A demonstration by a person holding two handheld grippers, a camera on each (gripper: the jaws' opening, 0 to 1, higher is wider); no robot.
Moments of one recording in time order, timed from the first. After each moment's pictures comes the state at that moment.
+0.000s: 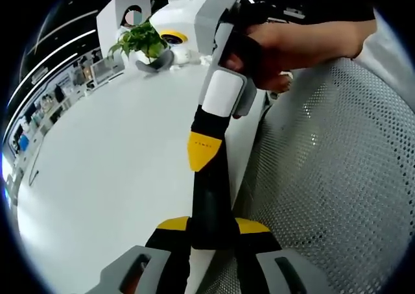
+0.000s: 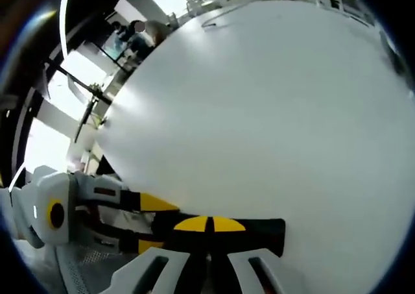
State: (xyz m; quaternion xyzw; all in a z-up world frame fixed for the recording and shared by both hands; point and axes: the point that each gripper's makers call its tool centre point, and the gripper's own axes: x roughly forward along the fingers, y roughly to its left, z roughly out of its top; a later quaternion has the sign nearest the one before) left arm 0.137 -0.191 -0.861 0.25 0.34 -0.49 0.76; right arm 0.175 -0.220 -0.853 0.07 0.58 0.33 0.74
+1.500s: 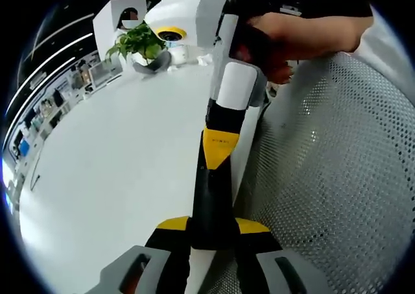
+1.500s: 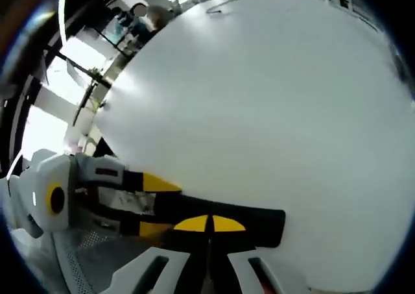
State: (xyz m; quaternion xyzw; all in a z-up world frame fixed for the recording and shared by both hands) left arm 0.137 -0.191 -0.861 0.25 0.34 -0.49 0.76; right arm 0.156 -0.224 -0.850 -0.01 0.59 0.35 0.73
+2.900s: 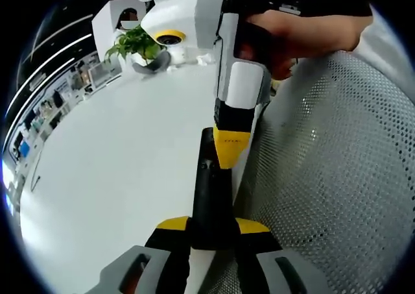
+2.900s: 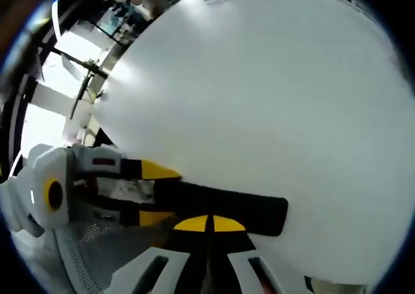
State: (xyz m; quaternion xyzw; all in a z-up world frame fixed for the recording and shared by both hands) left arm 0.138 -0.192 -0.862 0.26 0.34 -0.49 0.76; right arm 0.142 -0.230 -0.854 0.00 0.63 0.34 0.69
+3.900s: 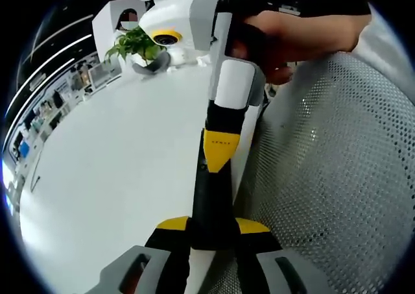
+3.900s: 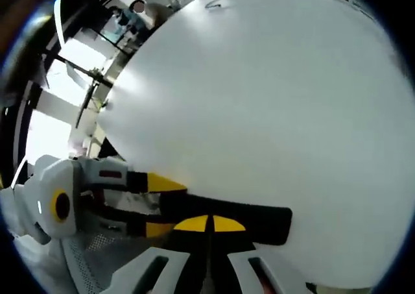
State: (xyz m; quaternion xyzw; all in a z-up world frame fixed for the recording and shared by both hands) left arm 0.137 -0.191 -0.861 0.26 0.34 -0.50 0.76; right arm 0.154 -0.221 -0.849 0.04 0.61 0.35 0.71
